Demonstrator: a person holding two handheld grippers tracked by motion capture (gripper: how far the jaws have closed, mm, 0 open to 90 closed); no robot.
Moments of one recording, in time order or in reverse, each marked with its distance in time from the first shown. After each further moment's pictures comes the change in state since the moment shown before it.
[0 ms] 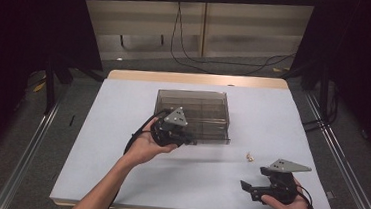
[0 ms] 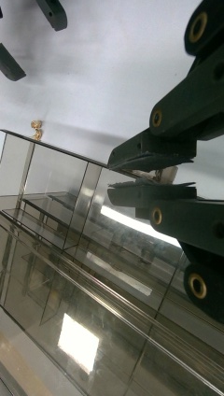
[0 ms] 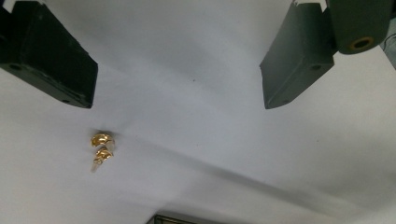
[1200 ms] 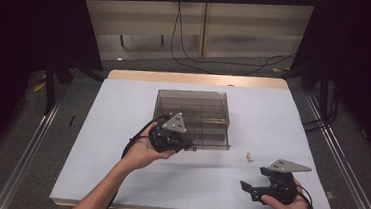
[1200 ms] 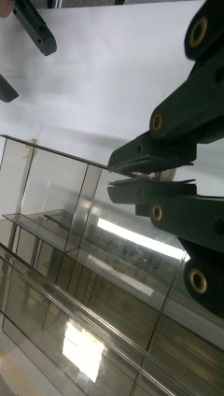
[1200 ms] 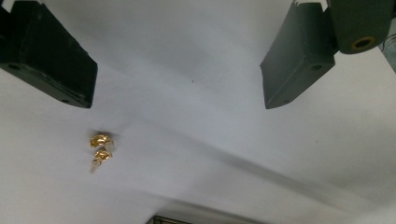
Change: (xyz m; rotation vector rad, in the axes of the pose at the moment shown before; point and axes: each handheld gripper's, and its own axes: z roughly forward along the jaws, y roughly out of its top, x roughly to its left) left arm -0.015 -0.005 -0.006 0.000 -0.017 0.027; right arm 0.000 0.000 0.000 0.003 0.003 0.003
